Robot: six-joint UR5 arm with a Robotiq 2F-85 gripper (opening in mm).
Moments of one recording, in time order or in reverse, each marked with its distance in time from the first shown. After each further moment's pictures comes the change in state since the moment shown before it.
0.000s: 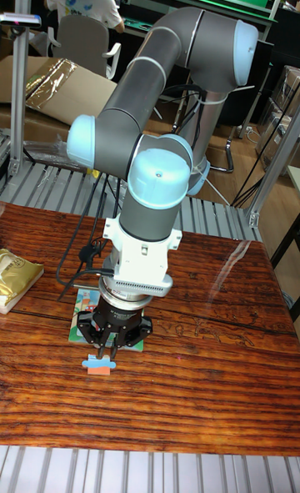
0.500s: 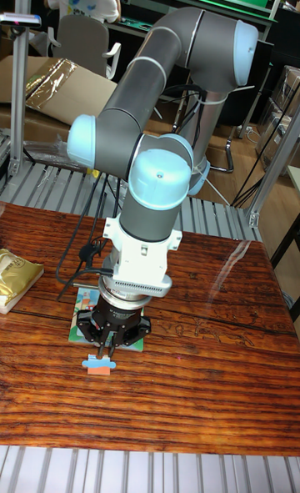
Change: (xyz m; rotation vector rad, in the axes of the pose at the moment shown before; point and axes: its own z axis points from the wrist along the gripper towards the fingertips) arm 0.003 -0.001 0.000 0.006 0.012 0.014
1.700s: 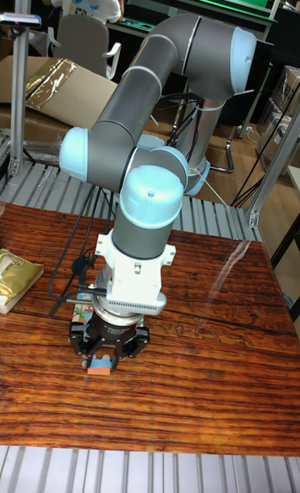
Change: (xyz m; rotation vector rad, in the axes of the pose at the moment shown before) arm -0.018 -0.006 0.016 -0.006 0.014 -0.042
